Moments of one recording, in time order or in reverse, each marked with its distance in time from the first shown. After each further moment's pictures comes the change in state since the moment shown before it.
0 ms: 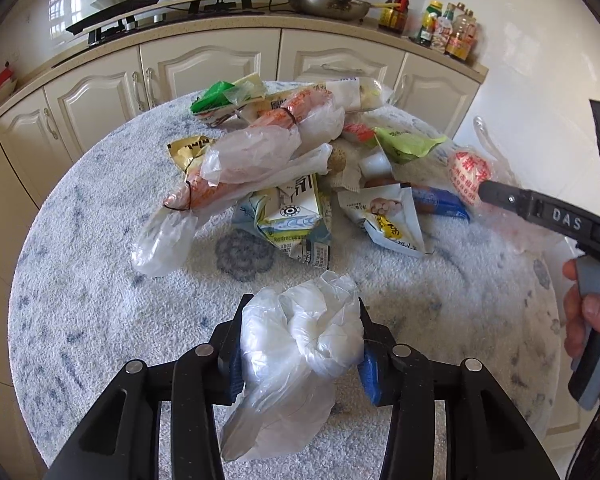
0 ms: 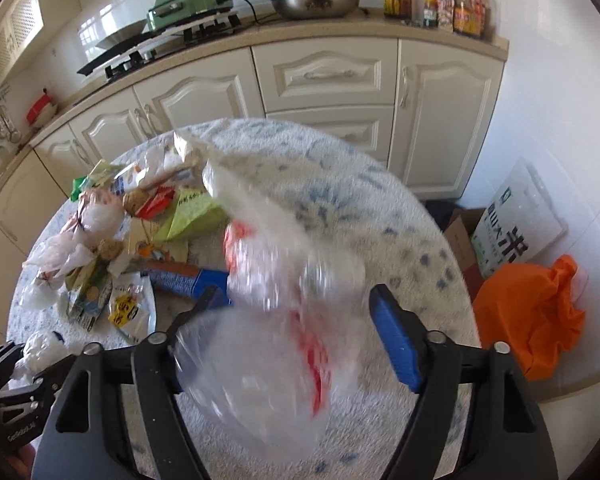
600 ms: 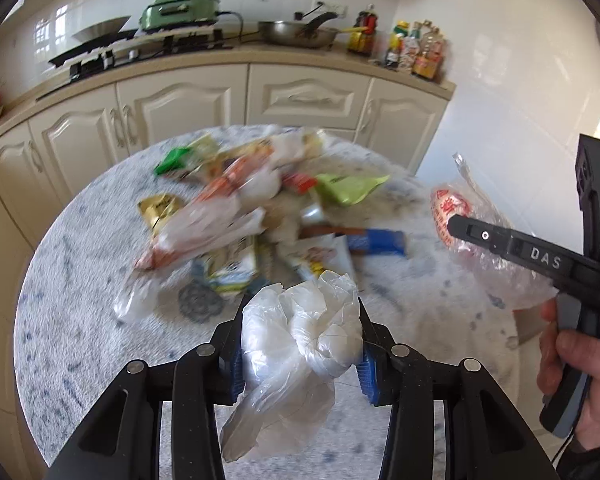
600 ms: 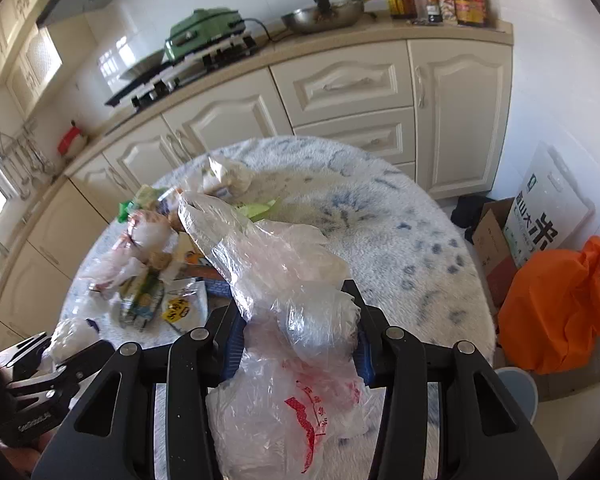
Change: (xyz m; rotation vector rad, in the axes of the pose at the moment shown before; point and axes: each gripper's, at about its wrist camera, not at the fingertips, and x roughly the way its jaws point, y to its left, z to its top) left arm -0.045 -0.033 0.020 0.060 -0.088 -0.075; right arm -0.040 -0.019 -0.014 0.107 -0.049 0.180
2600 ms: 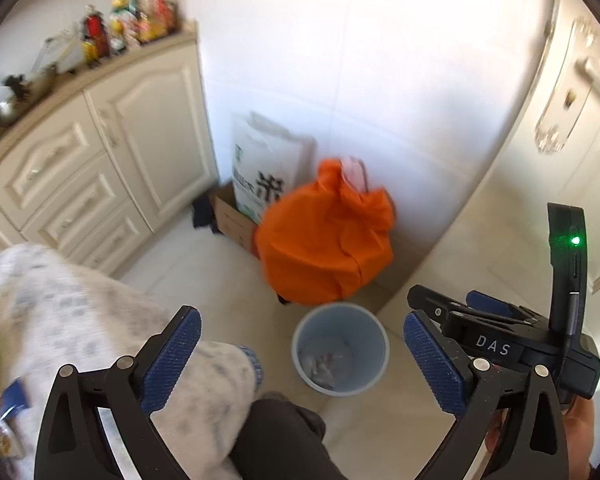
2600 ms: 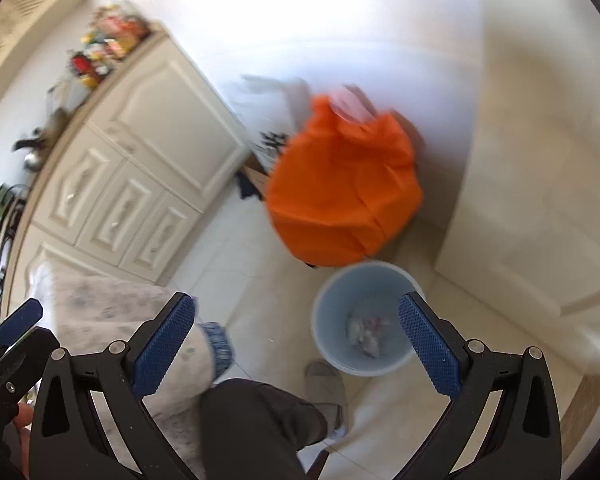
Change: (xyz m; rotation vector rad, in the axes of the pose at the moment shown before) left arm 0.090 -0.368 -0.013 0.561 0.143 -0.319; right arm -0.145 -0.300 -0.145 0.733 -0.096 -0.435
